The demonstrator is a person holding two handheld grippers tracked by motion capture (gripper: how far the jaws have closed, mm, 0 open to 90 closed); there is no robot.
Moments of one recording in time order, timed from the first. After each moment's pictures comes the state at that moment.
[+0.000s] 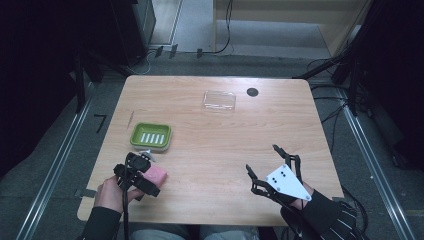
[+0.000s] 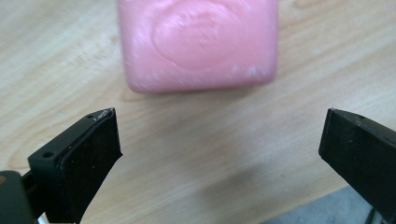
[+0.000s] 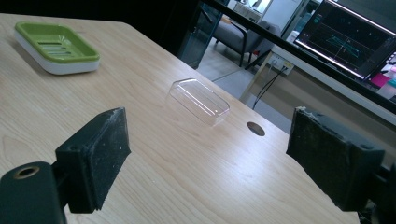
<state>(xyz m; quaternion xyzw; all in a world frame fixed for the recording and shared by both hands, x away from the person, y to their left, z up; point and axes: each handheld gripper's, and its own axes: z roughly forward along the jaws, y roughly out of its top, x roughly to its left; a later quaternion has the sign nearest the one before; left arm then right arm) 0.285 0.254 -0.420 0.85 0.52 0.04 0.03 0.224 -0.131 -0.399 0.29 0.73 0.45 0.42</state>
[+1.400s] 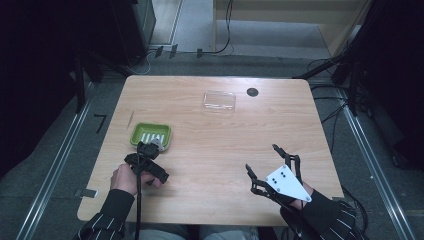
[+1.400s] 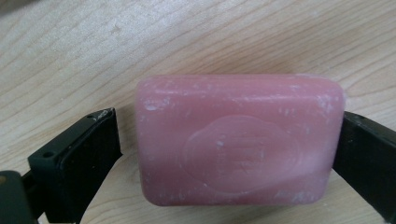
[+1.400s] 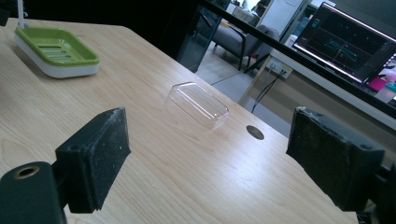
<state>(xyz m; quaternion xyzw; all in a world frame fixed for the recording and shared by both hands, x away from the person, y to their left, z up) 0.334 0.245 -0.454 0.84 0.55 0.01 0.00 0.223 -0.131 -0.399 0.29 0.72 0.46 0.43</state>
